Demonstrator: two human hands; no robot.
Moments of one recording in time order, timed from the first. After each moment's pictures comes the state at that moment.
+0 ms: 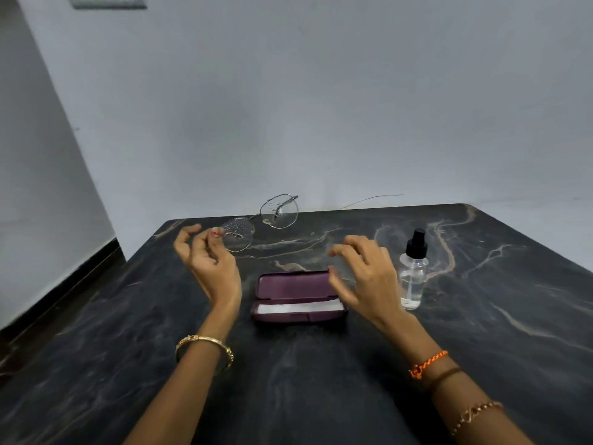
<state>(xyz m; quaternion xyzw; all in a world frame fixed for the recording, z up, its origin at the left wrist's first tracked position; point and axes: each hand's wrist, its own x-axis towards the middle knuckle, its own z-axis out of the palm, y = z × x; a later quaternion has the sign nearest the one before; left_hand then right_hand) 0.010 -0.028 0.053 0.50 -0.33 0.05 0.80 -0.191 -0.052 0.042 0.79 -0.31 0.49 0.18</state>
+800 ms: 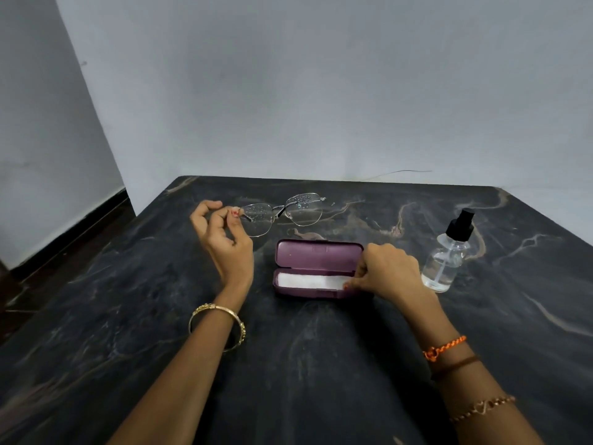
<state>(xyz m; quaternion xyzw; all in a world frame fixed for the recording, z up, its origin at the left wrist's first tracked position) 0.033 -0.025 0.020 0.51 -0.38 0.10 0.77 -0.170 -0.054 0.044 0.82 -0.56 0.08 -0.02</state>
